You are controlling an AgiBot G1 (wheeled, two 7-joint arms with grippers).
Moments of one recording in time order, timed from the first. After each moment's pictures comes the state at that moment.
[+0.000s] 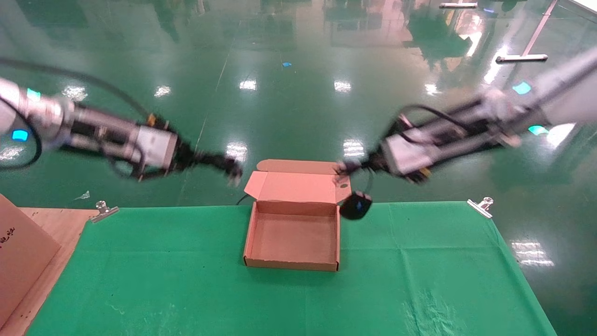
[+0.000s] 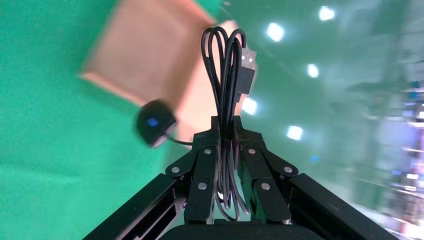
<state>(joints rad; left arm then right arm) -2.05 1.14 0.77 -0.11 1.77 1.27 0.80 2.07 -1.26 -0.83 0.05 -1.61 -1.29 -0.90</state>
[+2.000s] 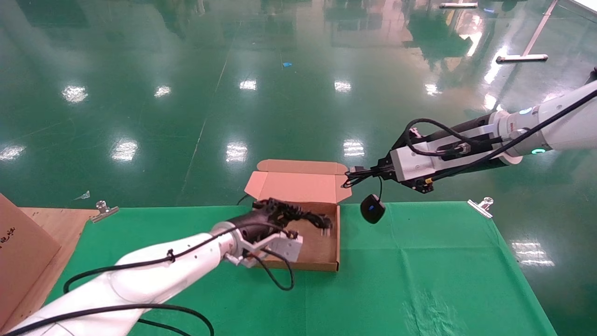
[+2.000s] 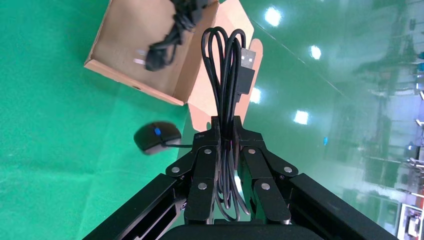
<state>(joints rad) -1.41 1.37 1.05 -0.48 1.27 0.30 1.08 2.05 -1.23 -0.81 0.00 -1.57 -1.29 -0.92</state>
